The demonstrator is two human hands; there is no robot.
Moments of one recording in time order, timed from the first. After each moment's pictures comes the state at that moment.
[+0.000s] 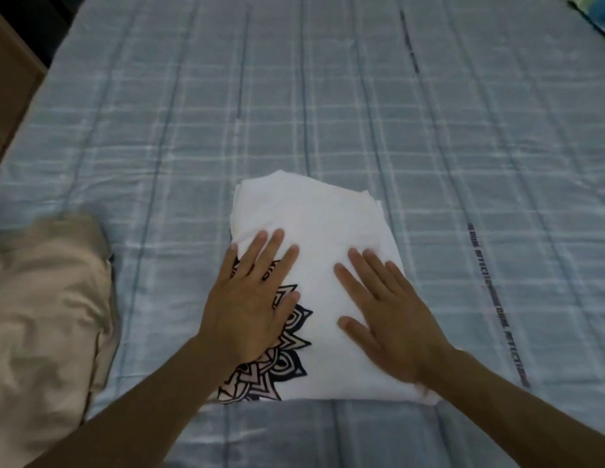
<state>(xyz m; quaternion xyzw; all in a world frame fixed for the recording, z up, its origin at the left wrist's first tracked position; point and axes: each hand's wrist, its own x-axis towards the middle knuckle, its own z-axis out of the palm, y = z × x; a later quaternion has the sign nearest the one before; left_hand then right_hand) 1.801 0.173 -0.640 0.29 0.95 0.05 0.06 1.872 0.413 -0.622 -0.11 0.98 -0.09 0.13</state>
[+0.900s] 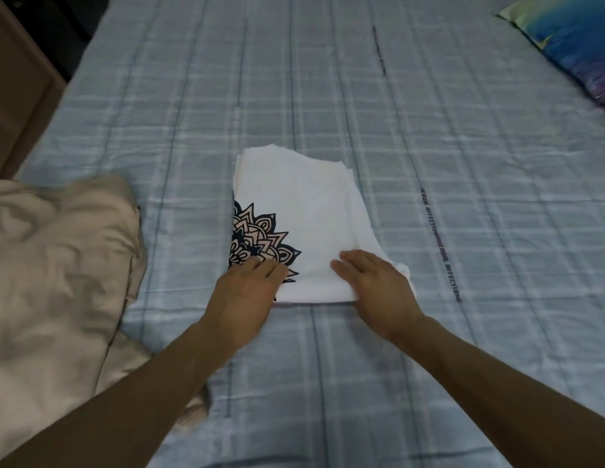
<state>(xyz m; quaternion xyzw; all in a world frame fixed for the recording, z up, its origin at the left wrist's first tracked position) 1.906 0.161 -0.587 0.33 0.94 0.09 0.02 1.951 0.401 -0.589 -0.09 0.99 -0.10 0.07</state>
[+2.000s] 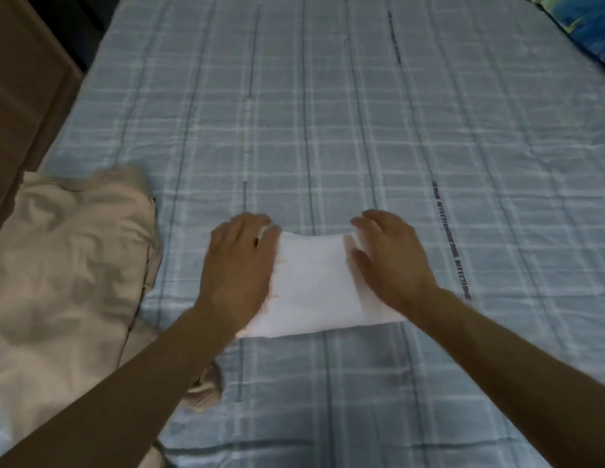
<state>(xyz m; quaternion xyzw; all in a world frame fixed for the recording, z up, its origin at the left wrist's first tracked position) 1.893 0.156 -0.547 0.24 0.96 0.09 -0.07 1.922 0.392 -0.538 -0.02 0.99 -0.12 0.02</state>
